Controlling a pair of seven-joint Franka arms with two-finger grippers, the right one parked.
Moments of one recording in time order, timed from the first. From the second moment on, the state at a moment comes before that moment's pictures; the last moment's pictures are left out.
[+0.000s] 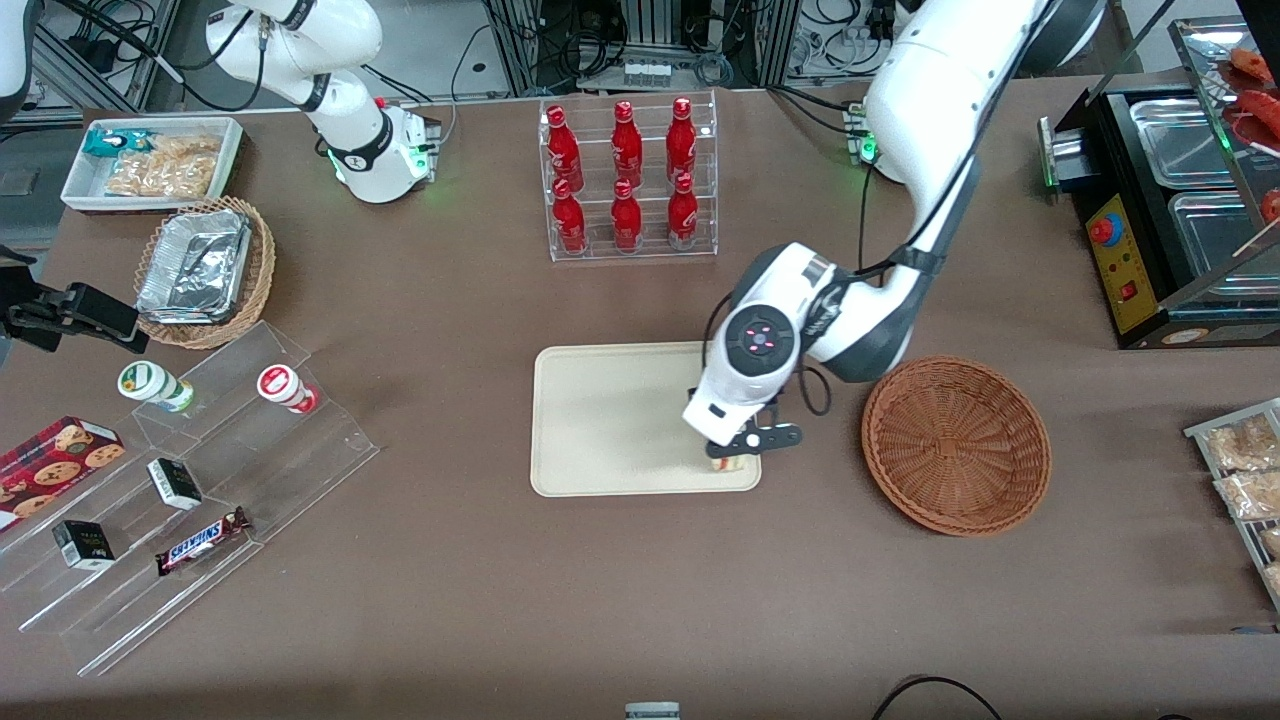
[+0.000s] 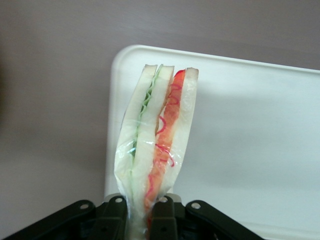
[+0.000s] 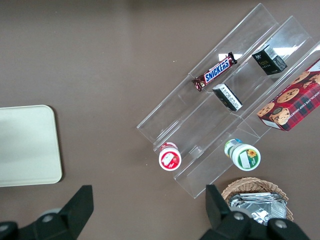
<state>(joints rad) -0.49 0.68 -0.19 -1.42 0.04 1.97 -0.83</state>
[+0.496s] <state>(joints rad) -0.61 0.85 -0.19 -1.26 0.04 2.02 -0.88</state>
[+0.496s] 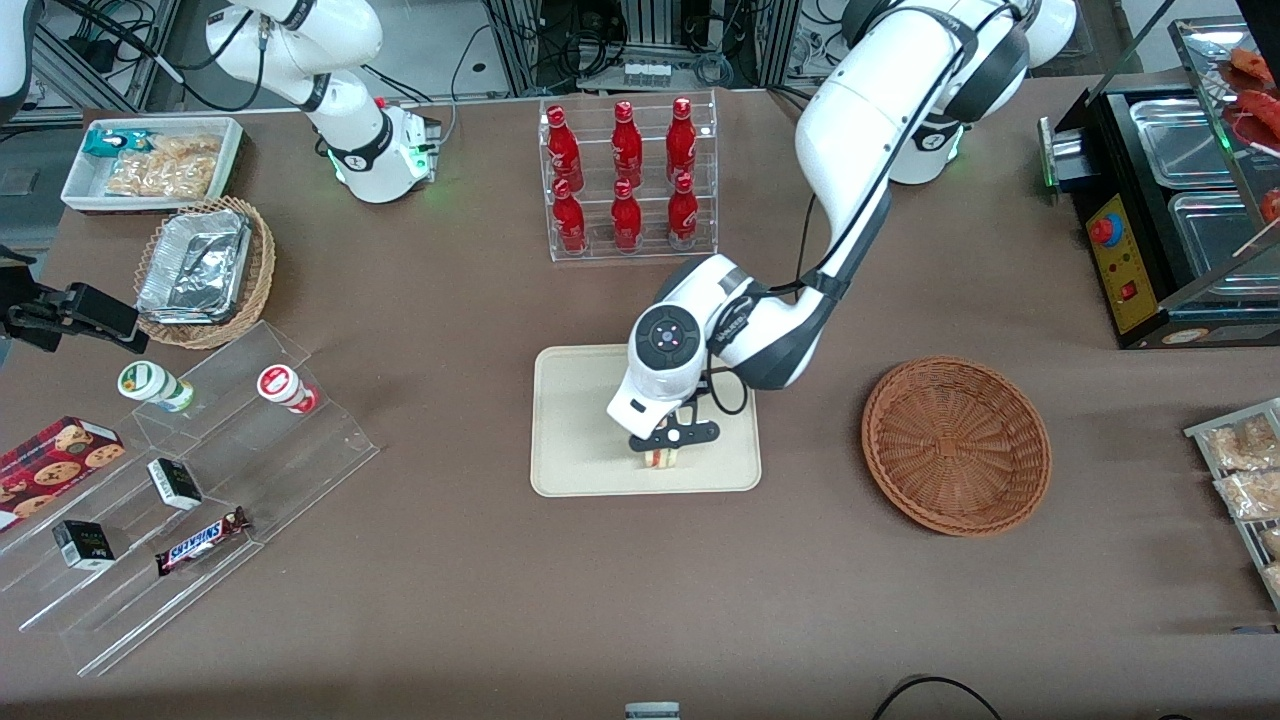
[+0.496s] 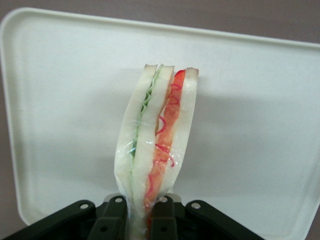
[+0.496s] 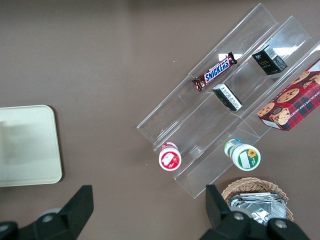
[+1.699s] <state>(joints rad) -0.63 0.84 -0.18 -1.21 0.04 2.00 -0.95</state>
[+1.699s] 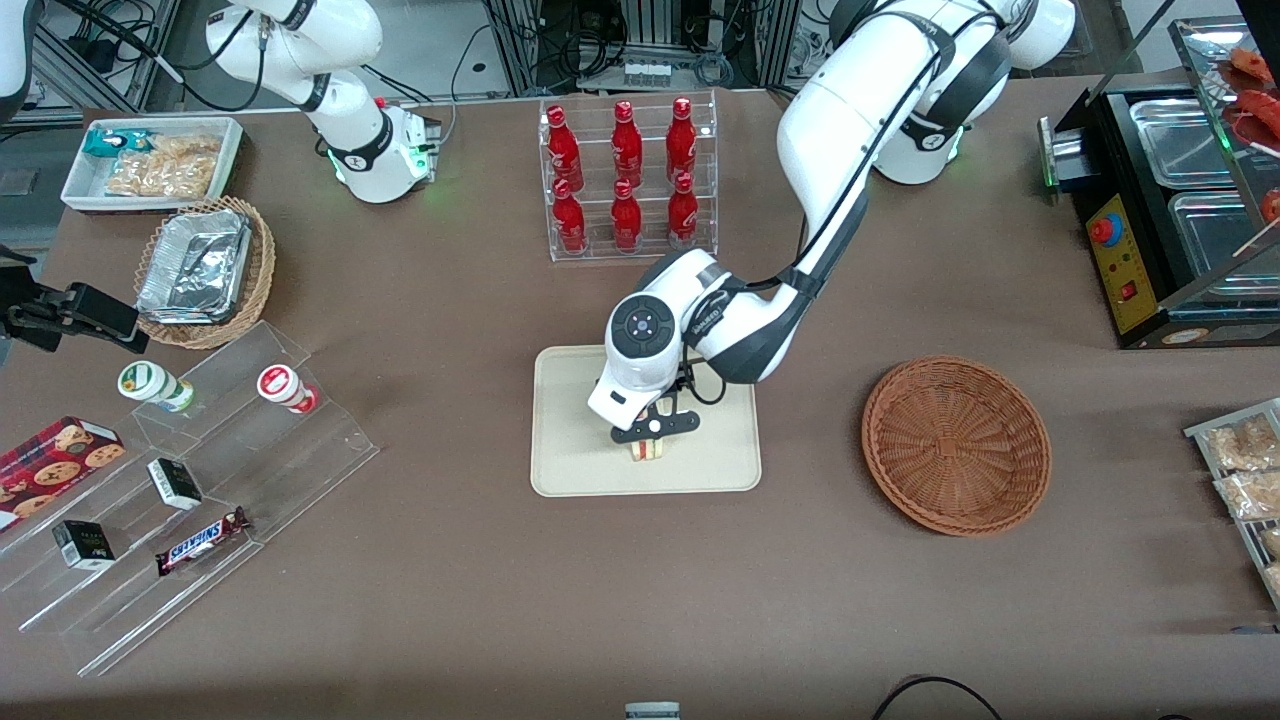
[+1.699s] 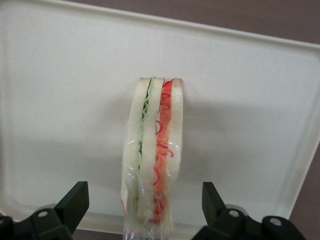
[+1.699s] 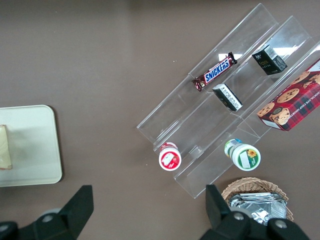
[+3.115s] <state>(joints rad) -0.25 0.31 -0.15 -1.59 0.10 1.66 -0.68</state>
